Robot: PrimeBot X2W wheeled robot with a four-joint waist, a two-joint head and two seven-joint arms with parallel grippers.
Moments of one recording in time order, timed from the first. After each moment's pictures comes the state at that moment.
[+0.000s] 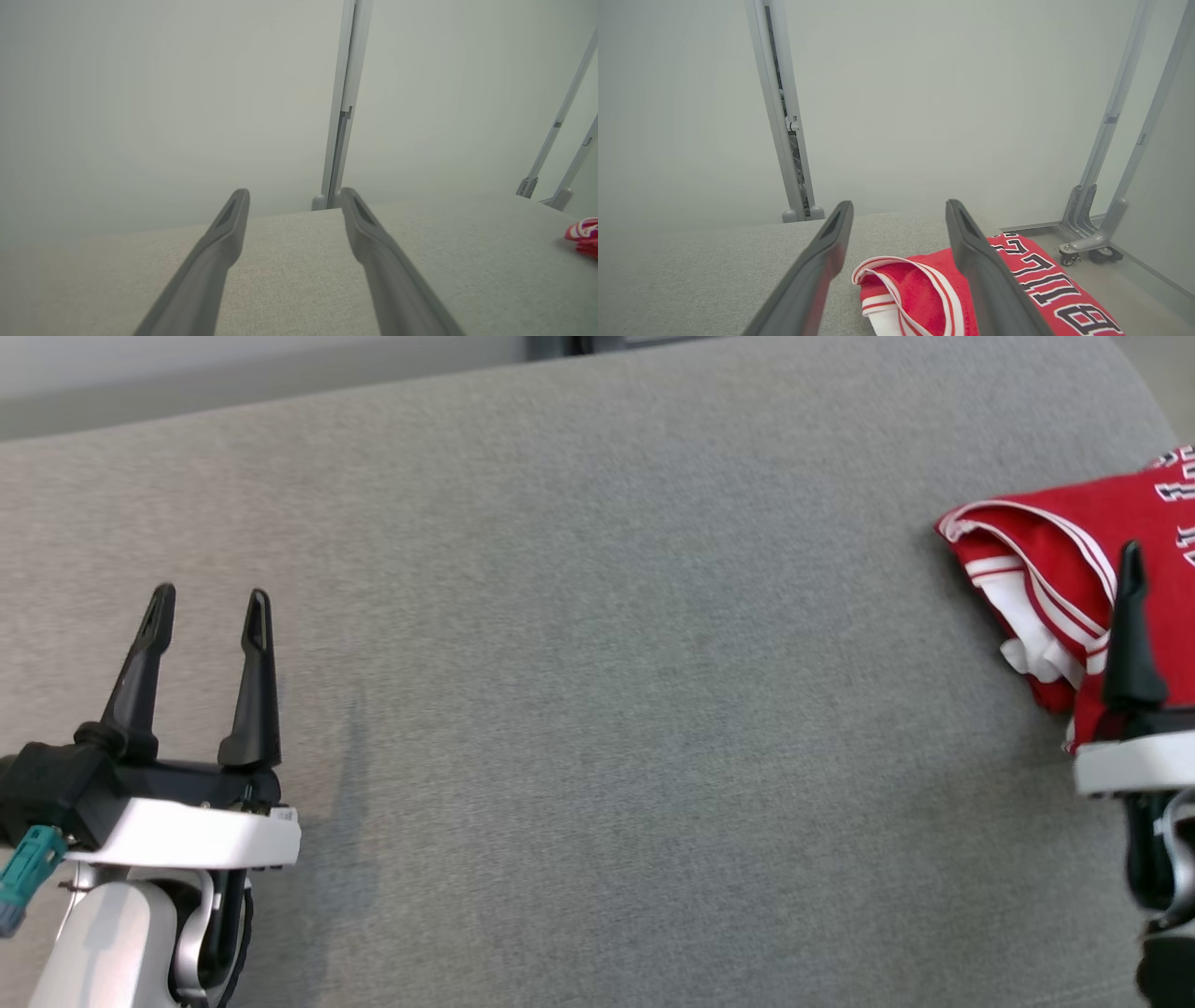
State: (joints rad) left arm -0.22 0.28 -0.11 -0.01 -0.37 0.04 -0.22; right arm -0.35 -0.18 -0.12 0.22 0.25 0.13 -0.26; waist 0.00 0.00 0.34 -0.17
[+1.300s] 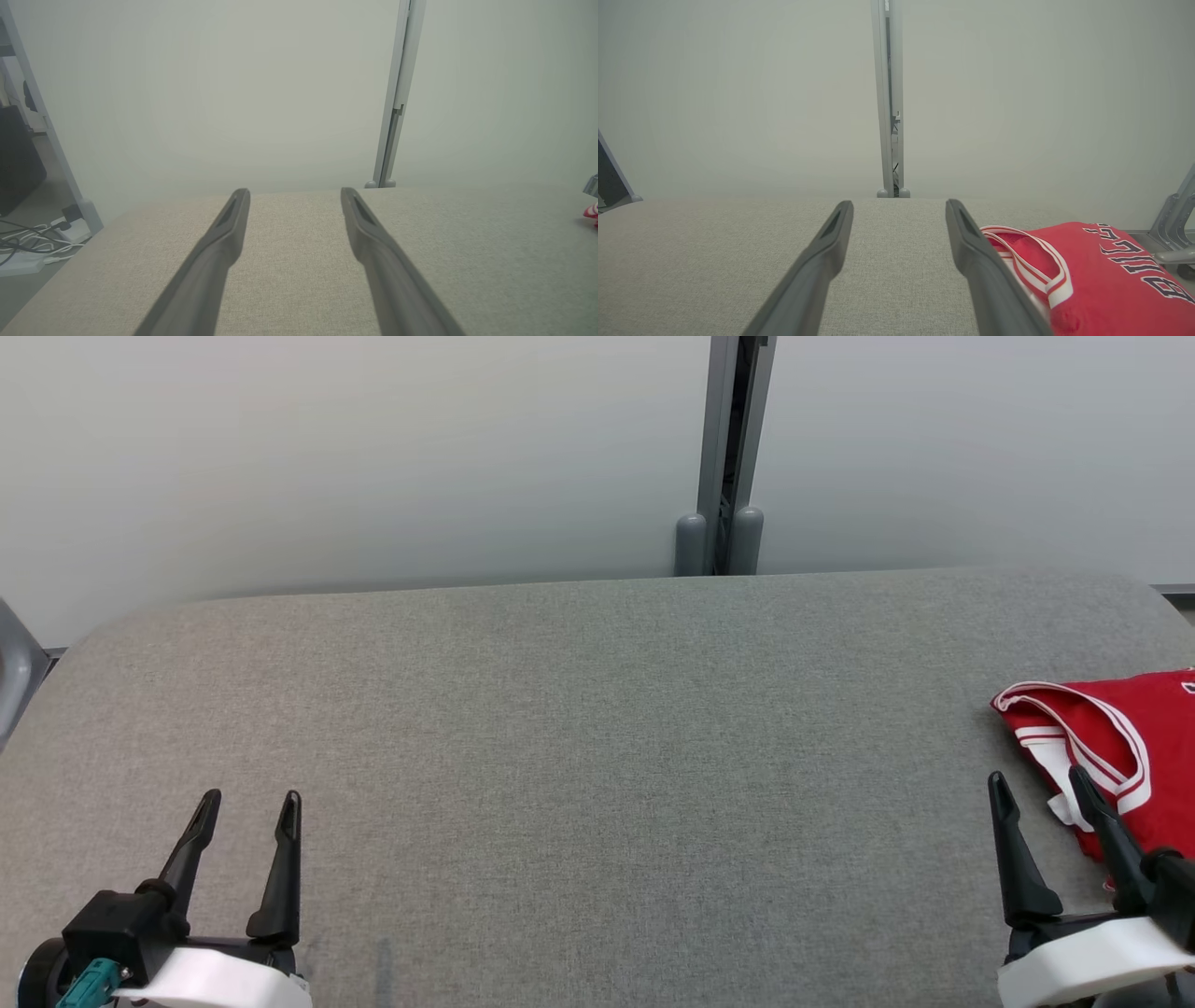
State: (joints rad) left arm 0.06 0.30 -0.13 0.03 -0.39 0.06 -0.17; right arm 0.07 -0.08 -0.06 -0.08 0.16 0.13 -0.03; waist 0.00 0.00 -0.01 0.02
